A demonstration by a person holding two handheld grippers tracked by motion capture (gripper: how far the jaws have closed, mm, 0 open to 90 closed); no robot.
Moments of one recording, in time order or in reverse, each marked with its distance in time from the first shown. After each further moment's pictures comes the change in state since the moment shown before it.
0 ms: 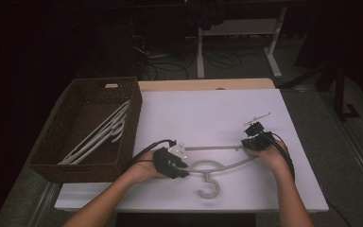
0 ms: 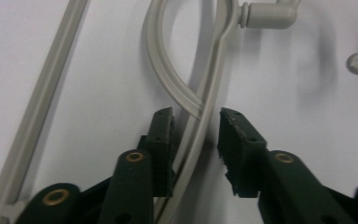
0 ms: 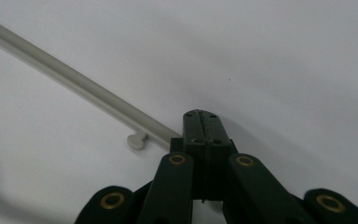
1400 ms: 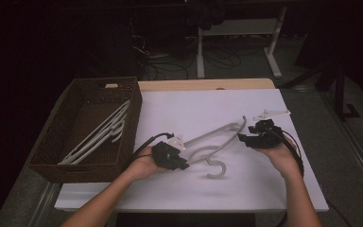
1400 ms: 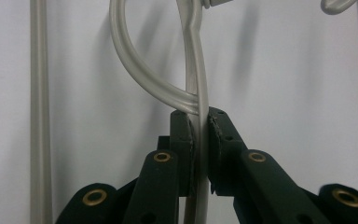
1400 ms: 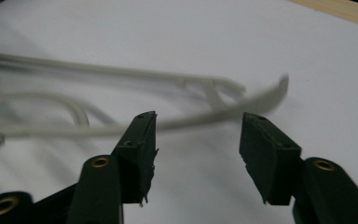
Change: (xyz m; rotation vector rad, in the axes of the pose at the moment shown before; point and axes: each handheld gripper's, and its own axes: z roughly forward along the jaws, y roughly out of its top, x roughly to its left) left arm 0.013 0.006 -0.020 -0.084 -0.013 -0.121; right arm 0.007 0.001 -0.057 -0.263 0.040 -0.032
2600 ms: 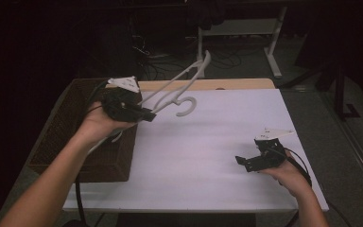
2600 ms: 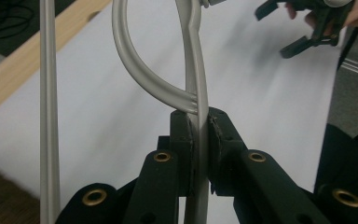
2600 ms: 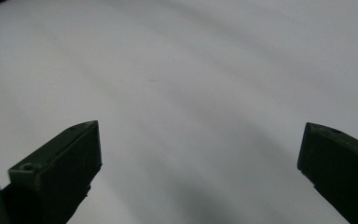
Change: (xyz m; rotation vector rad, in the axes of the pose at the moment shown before) left arm 0.027 0.034 -0.191 -0.136 0.209 -0.139; right arm 0.019 -0.041 -0.007 -0.020 0.114 -0.046
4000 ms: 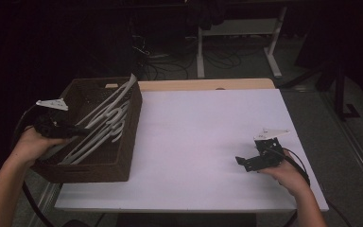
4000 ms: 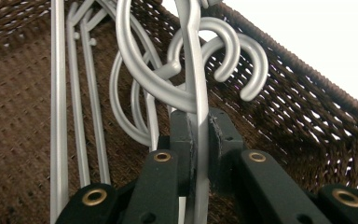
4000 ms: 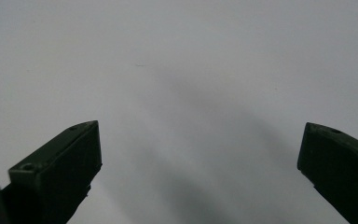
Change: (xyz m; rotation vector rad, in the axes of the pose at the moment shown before) left arm 0.075 -0.157 -0.075 0.083 0.153 -0.270; right arm -0.006 -0.004 0.010 0.045 -0.022 0.007
